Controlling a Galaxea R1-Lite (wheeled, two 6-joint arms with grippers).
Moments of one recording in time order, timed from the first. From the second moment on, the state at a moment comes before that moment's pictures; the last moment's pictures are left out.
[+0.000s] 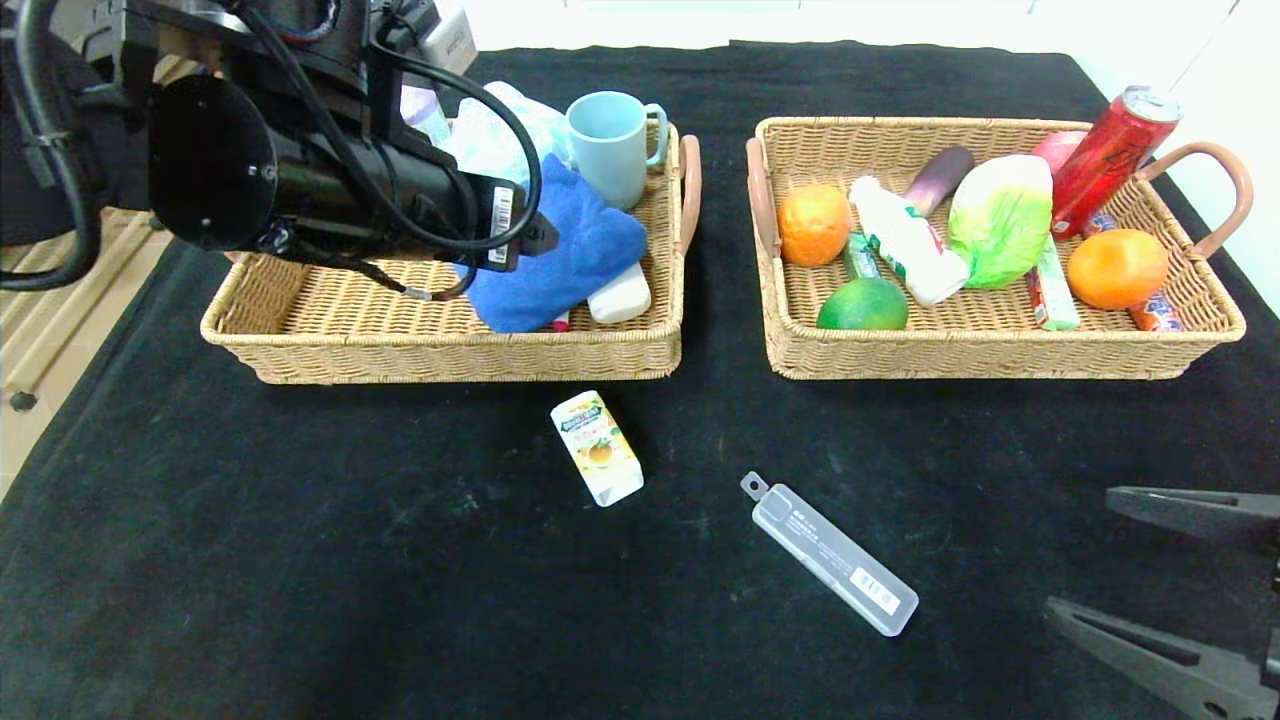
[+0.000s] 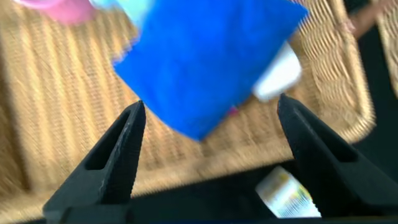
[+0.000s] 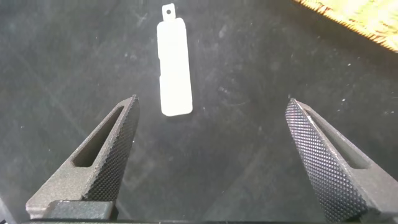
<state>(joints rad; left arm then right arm) -0.52 1.72 -1.71 0.34 0.38 -0.02 0.36 1.03 -0.54 -0.19 0.32 -0.18</state>
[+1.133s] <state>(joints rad) -0.70 1.80 -1.73 0.72 0.39 -0.57 0.36 1.03 -0.53 -0.19 0.32 -0.18</state>
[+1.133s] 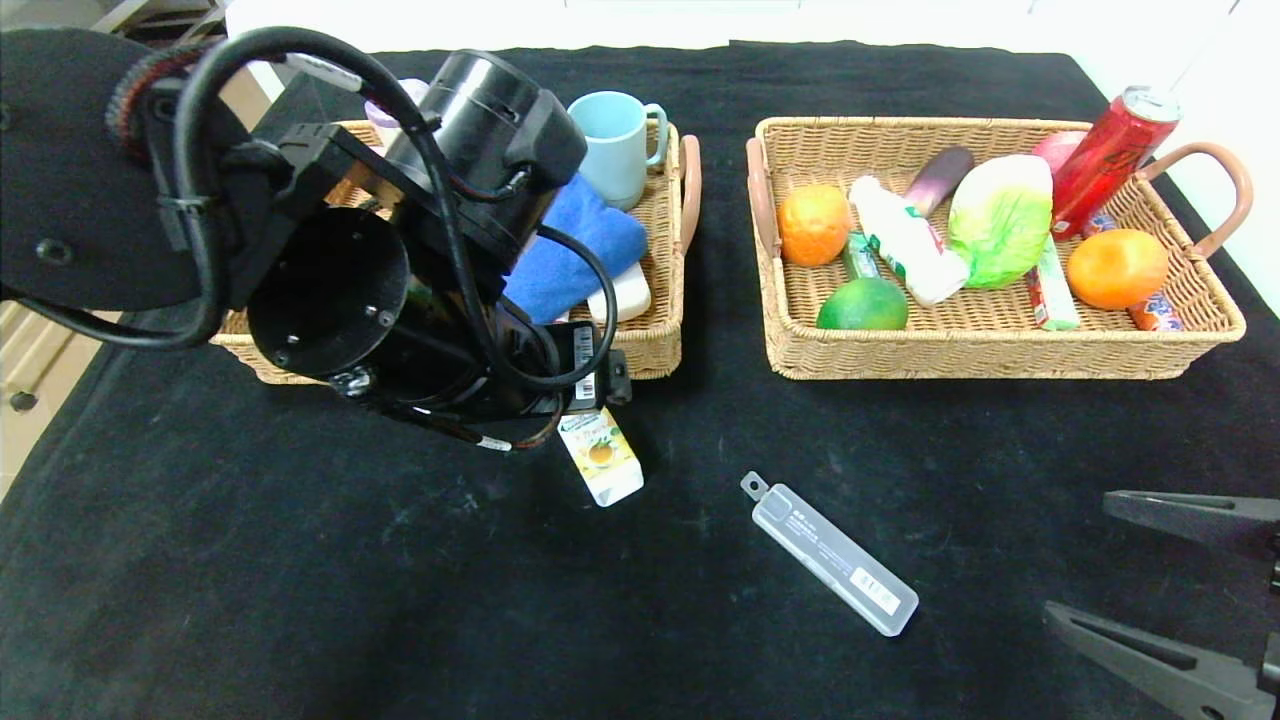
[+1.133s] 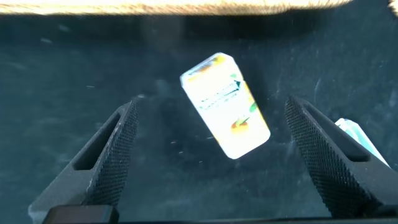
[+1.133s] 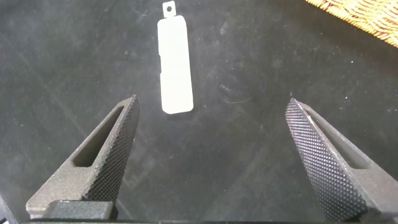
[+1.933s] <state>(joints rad) -0.72 1.90 -1.75 0.75 0.41 -0.66 0.36 1.04 -0.53 -0.19 0.32 -0.18</state>
